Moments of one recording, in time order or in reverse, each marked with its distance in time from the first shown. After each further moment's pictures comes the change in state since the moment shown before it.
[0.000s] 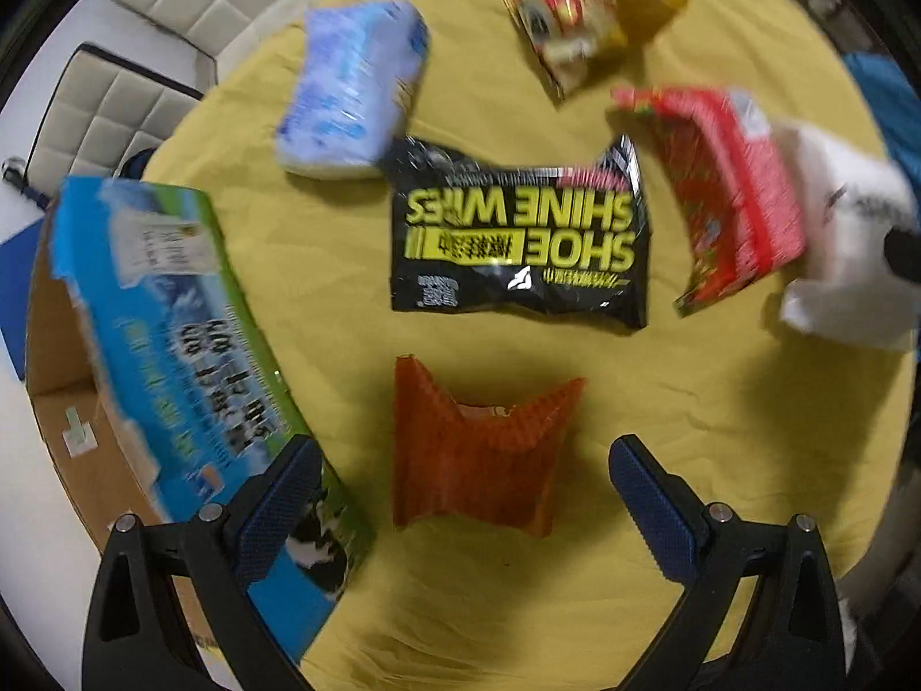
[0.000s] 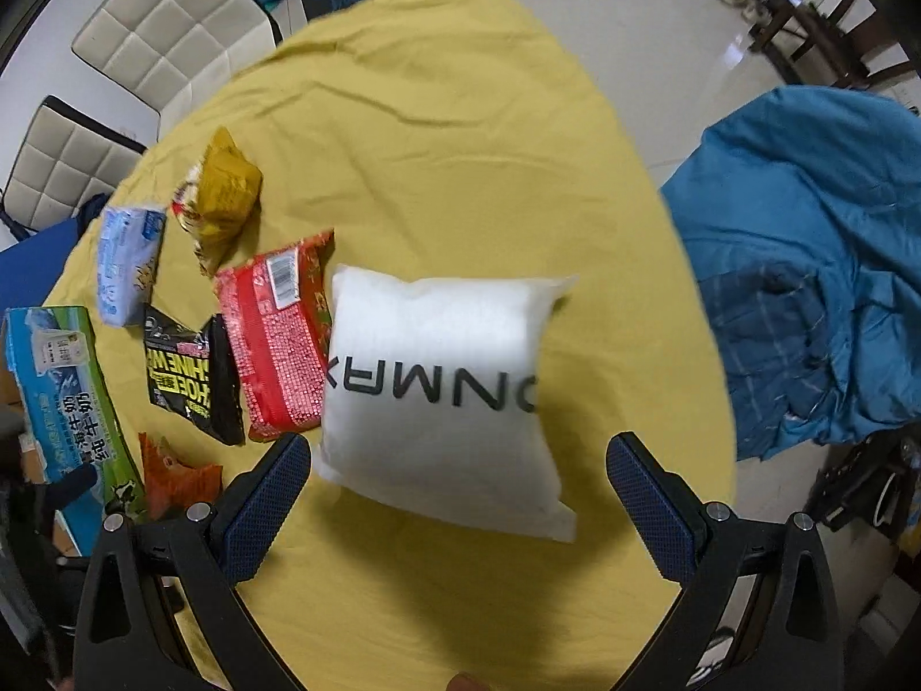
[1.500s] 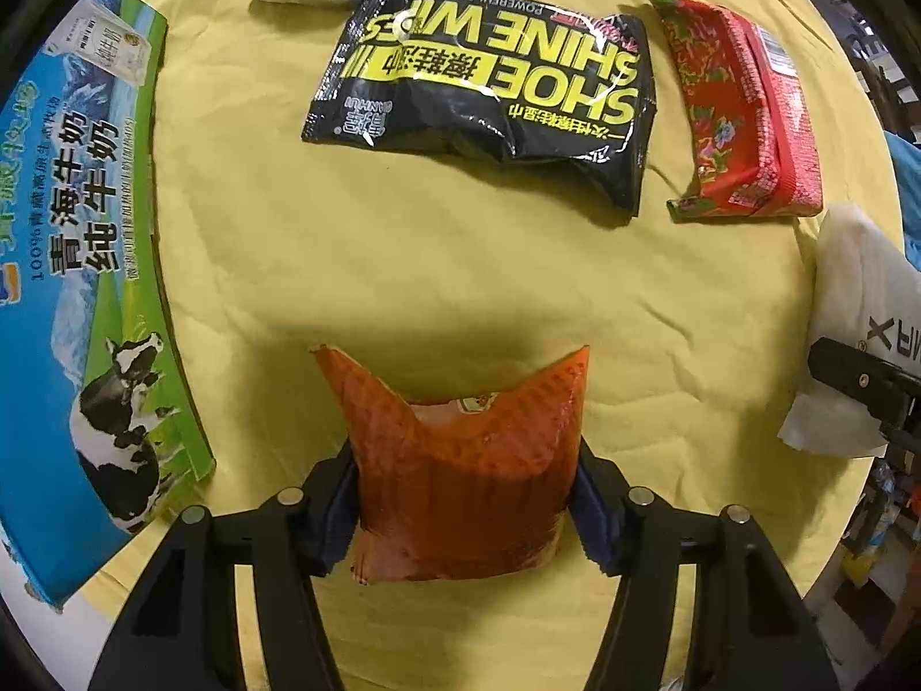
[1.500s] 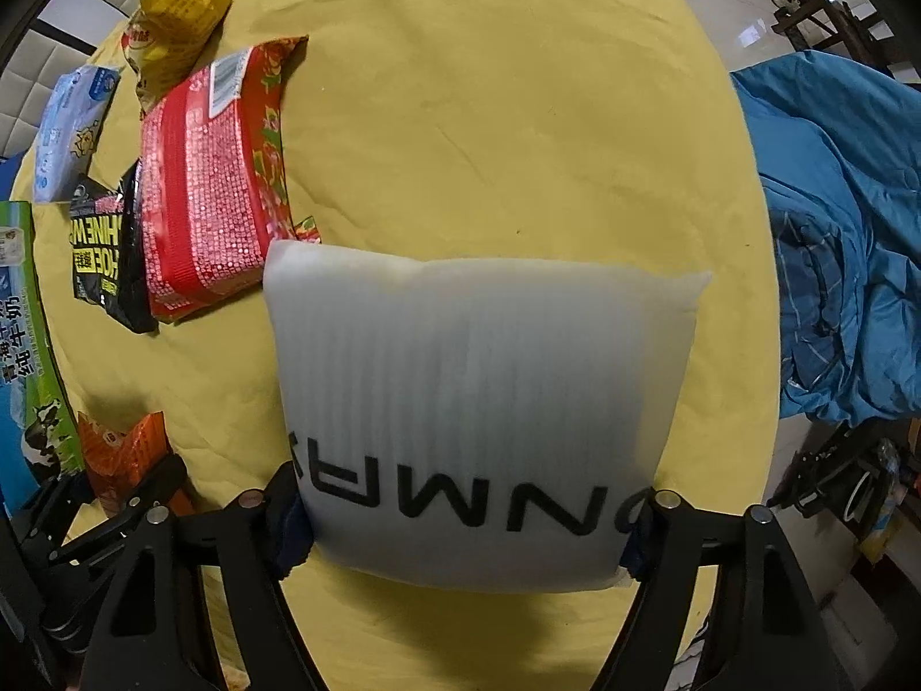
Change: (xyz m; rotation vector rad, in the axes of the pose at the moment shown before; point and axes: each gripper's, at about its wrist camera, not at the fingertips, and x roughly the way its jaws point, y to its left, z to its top) left arm 0.055 -0.032 -0.060 -0.212 0.030 -0.194; right arm 0.051 0.007 -0.084 -0.069 0.132 -0.074
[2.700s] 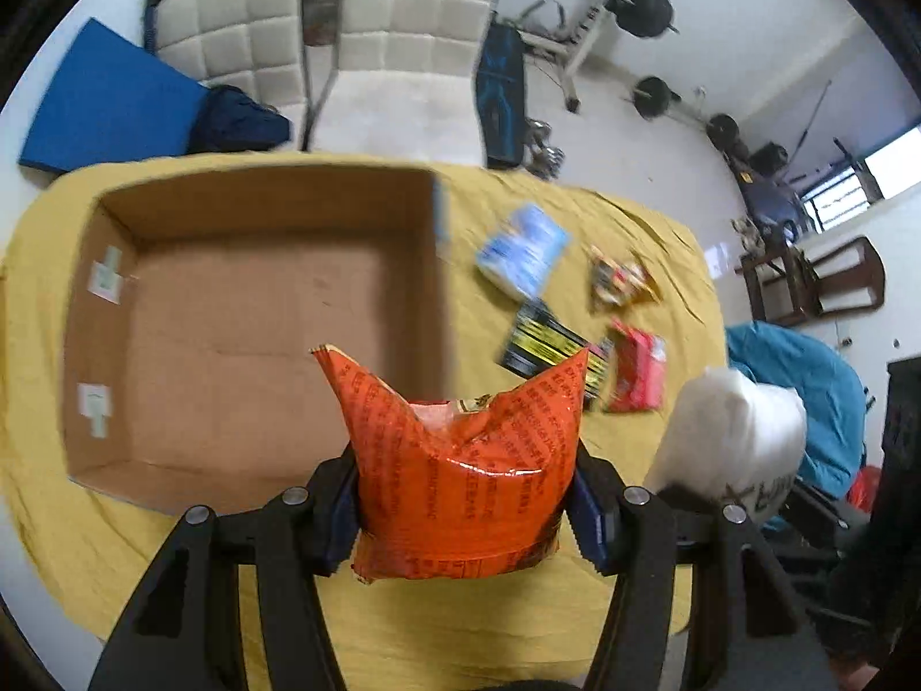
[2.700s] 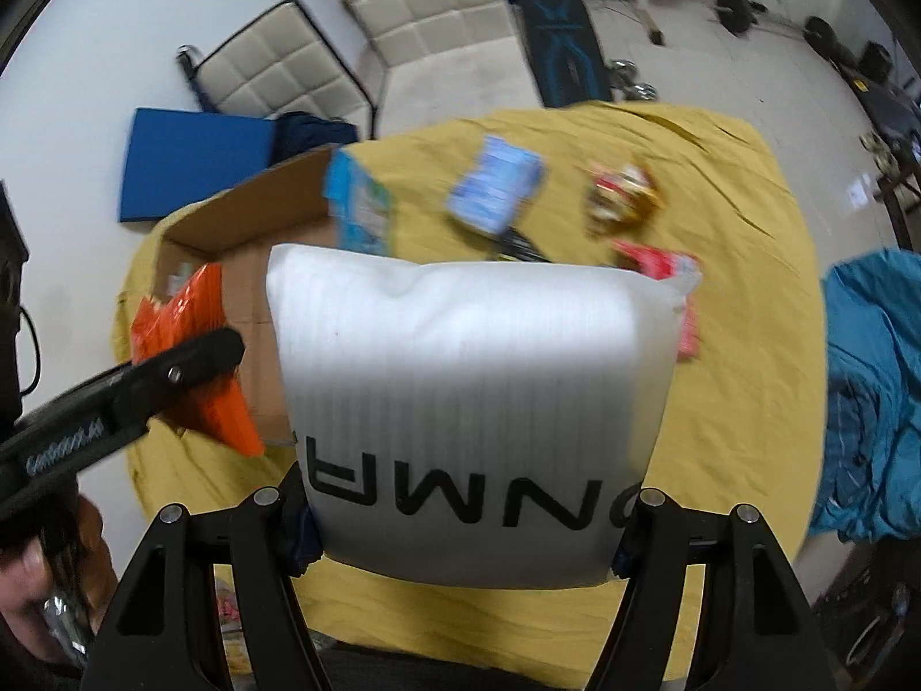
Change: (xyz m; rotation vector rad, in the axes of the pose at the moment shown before) left arm -0.236 0.162 -0.019 -0.198 -0.359 -0.270; right arm -0.225 0.229 -0.057 -0.305 -0.270 0.223
